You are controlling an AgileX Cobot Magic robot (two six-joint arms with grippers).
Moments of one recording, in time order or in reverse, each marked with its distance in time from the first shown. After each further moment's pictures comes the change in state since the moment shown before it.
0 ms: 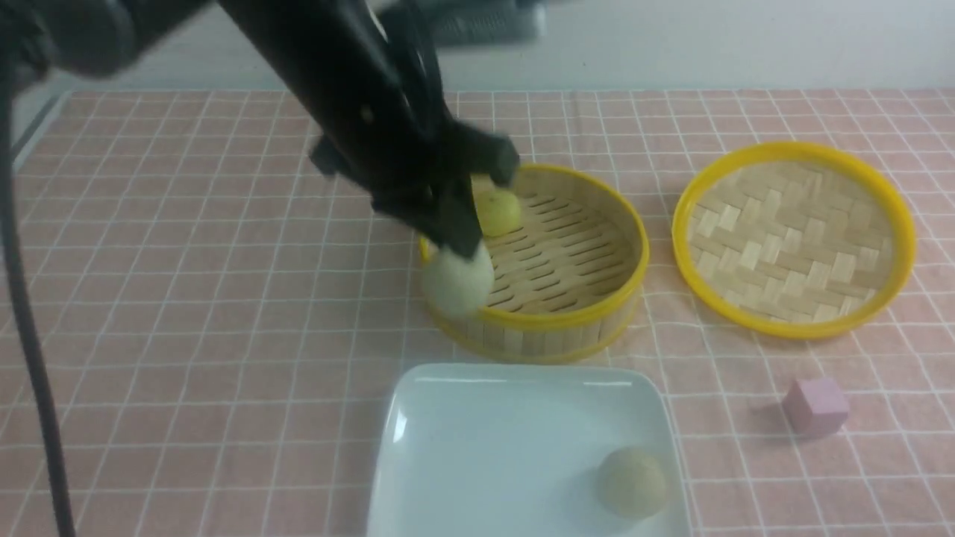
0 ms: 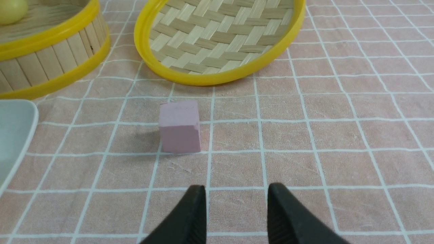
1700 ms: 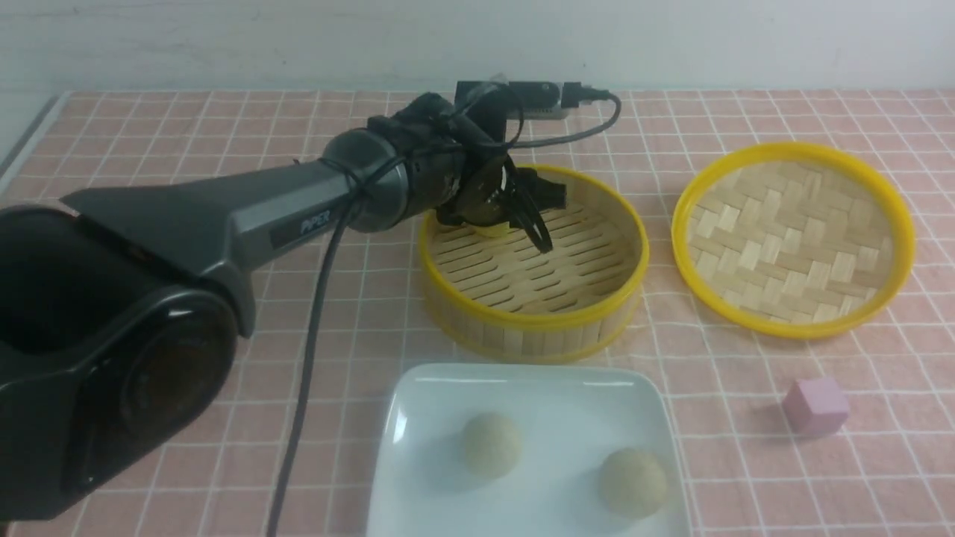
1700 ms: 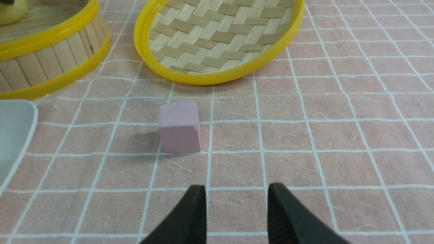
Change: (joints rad) right arm 0.000 0.000 0.000 0.000 0.000 0.000; left arm -0.065 0.447 -0.170 0.759 -0.772 -0.810
